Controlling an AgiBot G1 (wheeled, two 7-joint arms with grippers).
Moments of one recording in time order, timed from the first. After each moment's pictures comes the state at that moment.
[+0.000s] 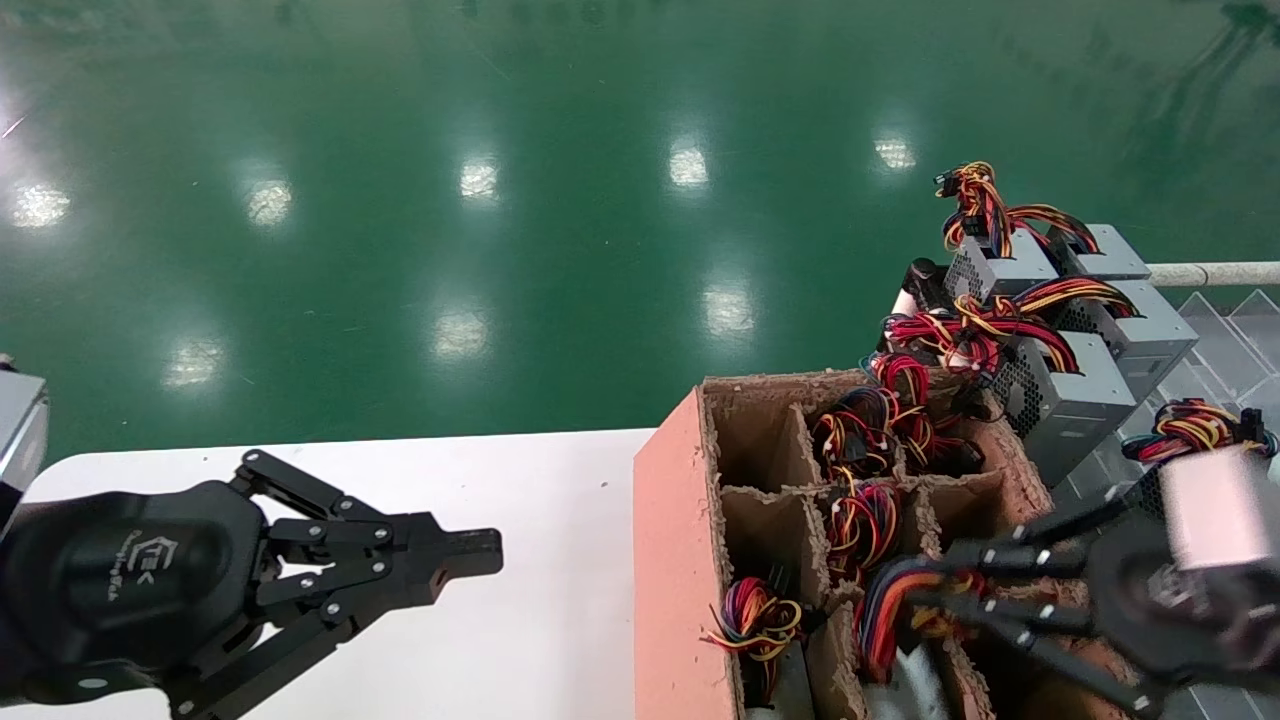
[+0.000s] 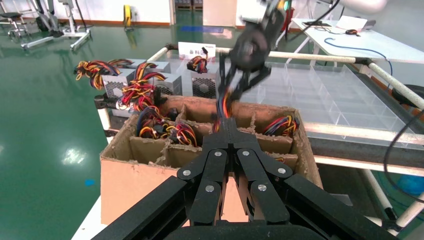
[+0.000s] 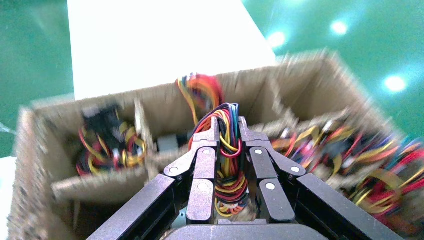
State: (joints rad) left arm -1.09 0.59 0.34 -1.27 0.69 1.47 -0.16; right arm 1.23 -0.38 -0.33 1.24 -1.05 -1.53 0.14
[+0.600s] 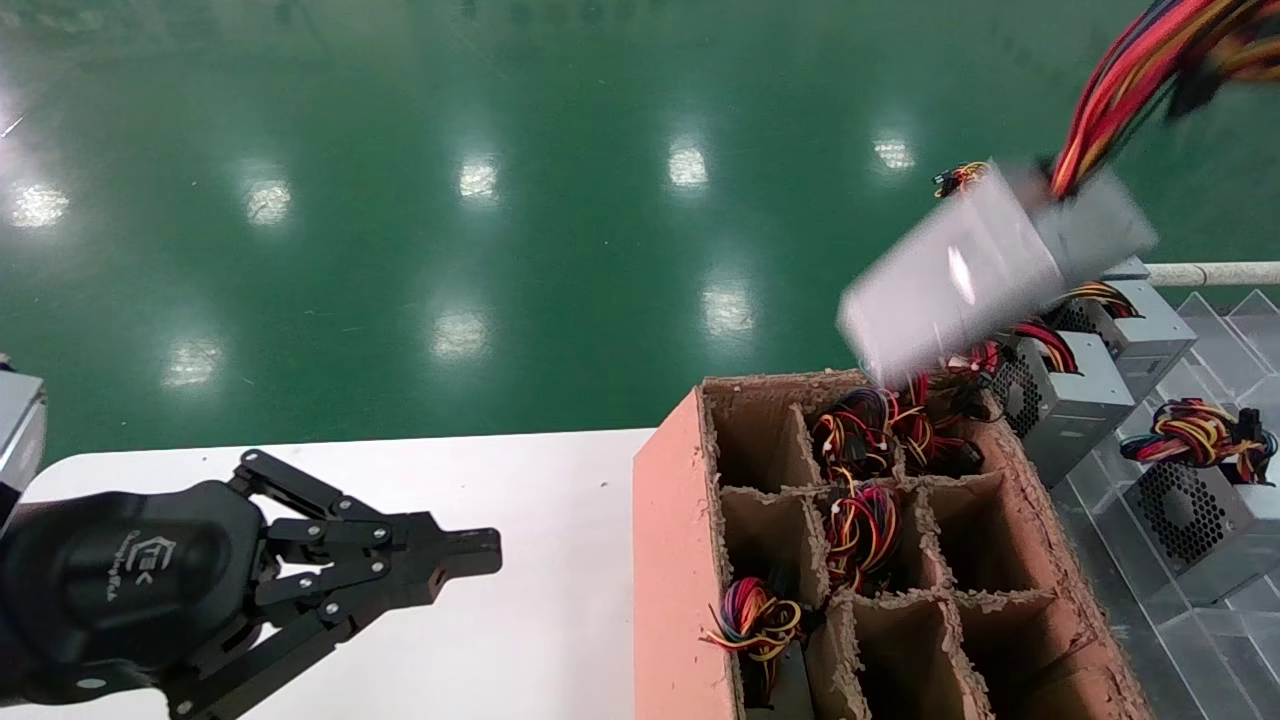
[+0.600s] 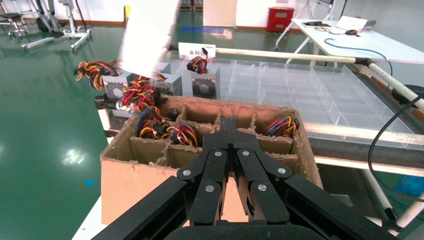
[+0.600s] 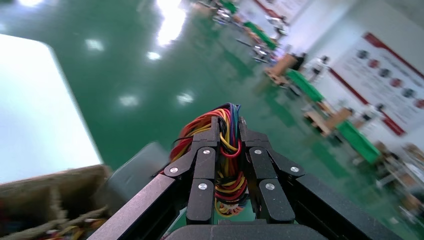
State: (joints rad) left arm -1.09 0.59 0.34 -1.27 0.69 1.47 -0.16; right arm 1.39 -0.24 -0.13 1.25 -0.94 -1.35 0.14
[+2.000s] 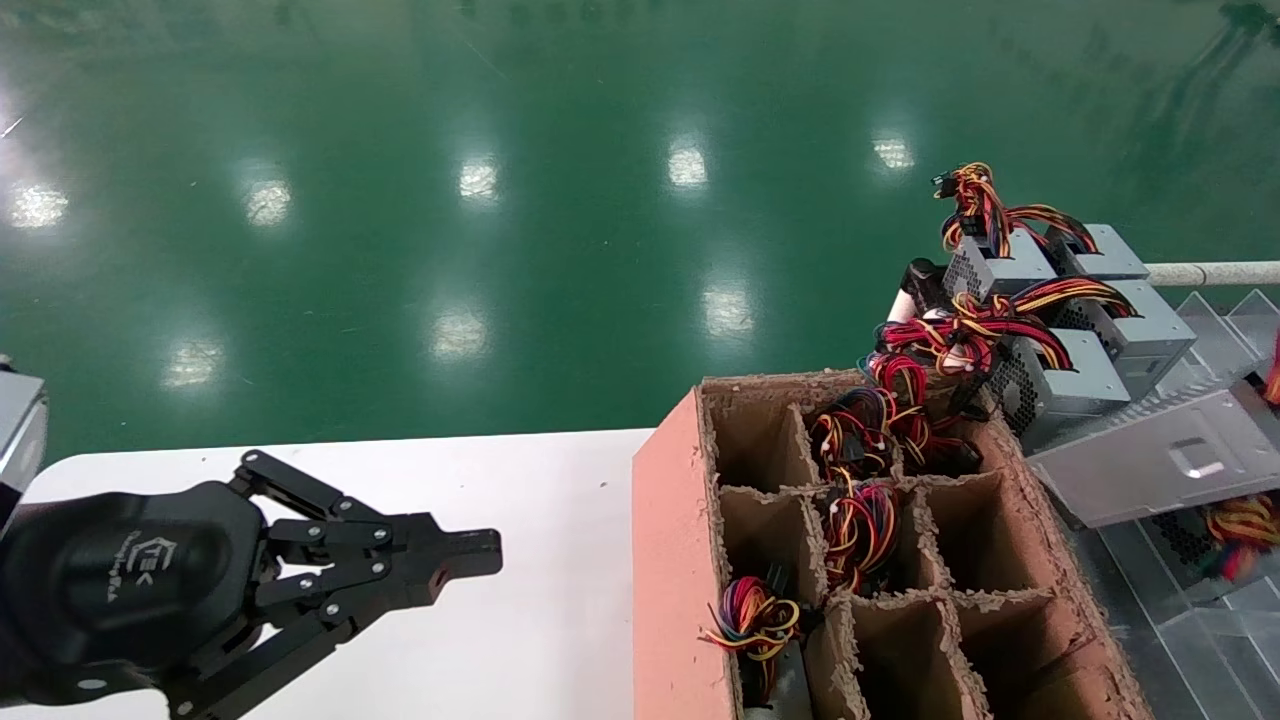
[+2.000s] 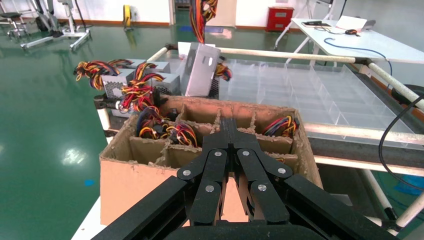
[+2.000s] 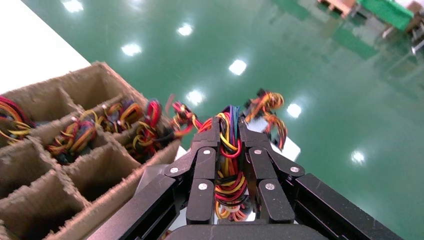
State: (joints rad) left arm -1.09 0.59 0.35 -1.27 0.69 1.47 -0.16; right arm 1.17 -0.06 -0.12 0.93 -0.87 -1.42 0.08
